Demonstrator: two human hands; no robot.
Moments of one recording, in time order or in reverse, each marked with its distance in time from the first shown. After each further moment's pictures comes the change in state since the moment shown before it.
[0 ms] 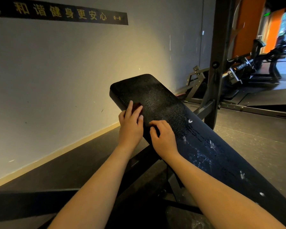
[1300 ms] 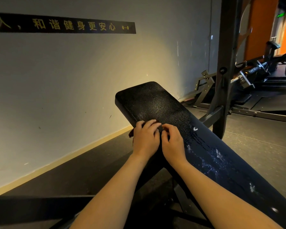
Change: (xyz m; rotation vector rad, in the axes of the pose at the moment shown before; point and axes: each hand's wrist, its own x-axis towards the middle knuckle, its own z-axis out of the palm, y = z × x) left_hand -0.005 0.015 0.029 0.213 -0.022 0.136; right_hand 0.011 0.013 -0.010 0.159 0.087 0.143
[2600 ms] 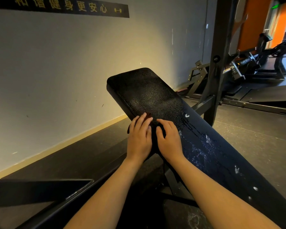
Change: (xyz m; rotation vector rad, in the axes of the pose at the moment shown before) left_hand -0.056 0.002 0.012 -0.154 0.063 -0.016; right_hand -0.034 0.010 -0.018 -0.121 -0.061 -0.038
